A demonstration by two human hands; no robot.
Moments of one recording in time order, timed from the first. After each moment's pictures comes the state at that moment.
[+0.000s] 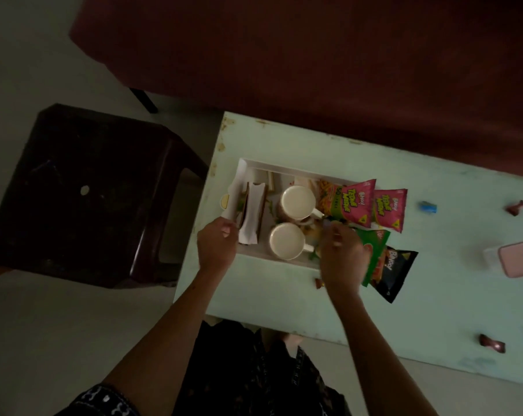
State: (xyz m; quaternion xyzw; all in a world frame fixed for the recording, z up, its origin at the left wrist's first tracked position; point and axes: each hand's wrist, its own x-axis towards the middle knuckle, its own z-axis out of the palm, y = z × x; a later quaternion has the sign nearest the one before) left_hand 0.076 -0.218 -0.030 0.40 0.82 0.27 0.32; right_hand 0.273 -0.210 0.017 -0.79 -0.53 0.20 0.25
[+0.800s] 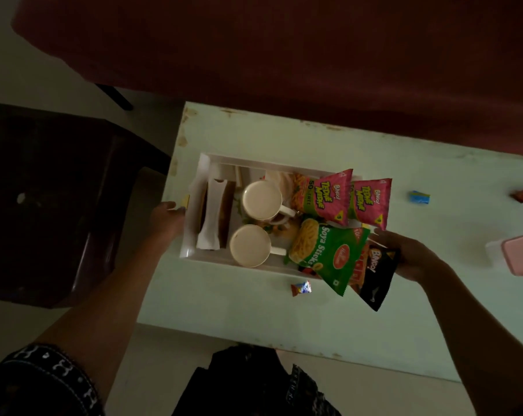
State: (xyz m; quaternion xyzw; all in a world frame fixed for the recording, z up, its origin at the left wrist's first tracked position) left_hand 0.046 -0.155 -0.101 0.19 0.87 0.20 0.41; right_hand 0.496 -0.141 -0.090 -0.69 -0.06 0.70 0.19
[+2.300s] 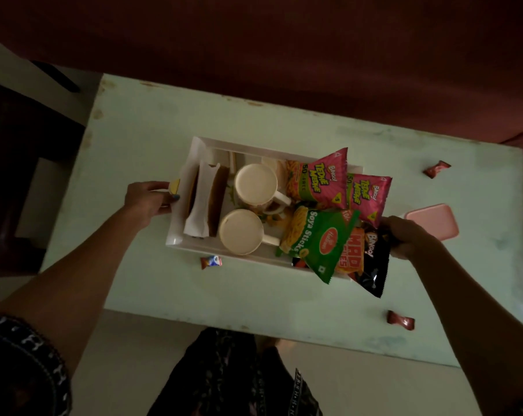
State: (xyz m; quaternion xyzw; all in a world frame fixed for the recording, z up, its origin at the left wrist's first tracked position) left_hand 0.205 -0.153 -0.099 0.17 0.79 0.29 0.51; right_hand 0.667 -0.136 -0.070 -0.74 -0.07 0.66 0.14
